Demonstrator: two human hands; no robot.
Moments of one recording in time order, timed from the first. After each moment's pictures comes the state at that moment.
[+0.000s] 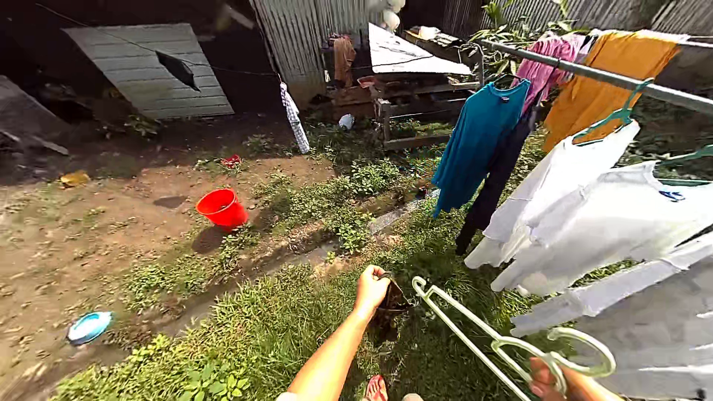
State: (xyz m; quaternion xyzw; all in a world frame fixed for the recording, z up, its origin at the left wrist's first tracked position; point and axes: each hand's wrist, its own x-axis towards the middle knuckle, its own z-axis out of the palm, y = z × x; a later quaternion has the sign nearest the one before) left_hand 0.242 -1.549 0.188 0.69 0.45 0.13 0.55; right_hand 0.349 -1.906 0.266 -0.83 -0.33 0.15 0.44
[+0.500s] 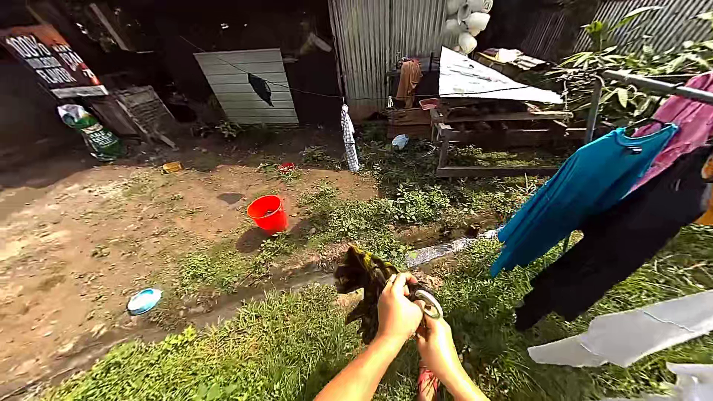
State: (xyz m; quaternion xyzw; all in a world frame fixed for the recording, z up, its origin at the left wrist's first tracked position) left_hand 0.320 -1.439 0.240 0.75 0.45 0.26 0.41; right_hand 0.395 -1.524 0.179 -0.75 -0.48 0.20 0.41
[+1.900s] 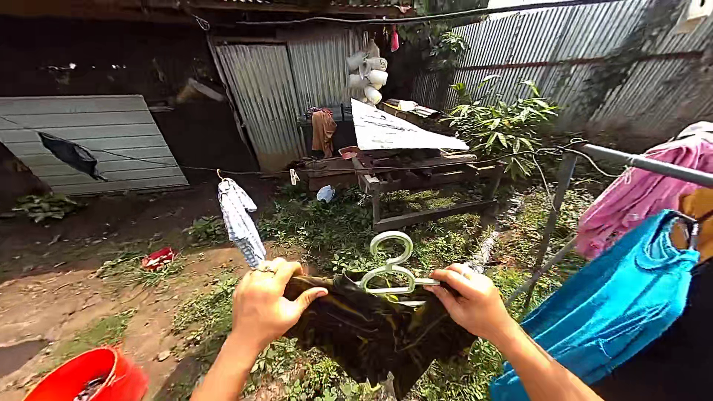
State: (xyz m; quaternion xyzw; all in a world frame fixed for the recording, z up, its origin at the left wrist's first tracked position) left_hand 0.608 -0.884 0.308 0.88 0.19 0.44 -0.04; right_hand 0.875 -1.134 0.286 -0.64 -0.60 -0.27 0.40
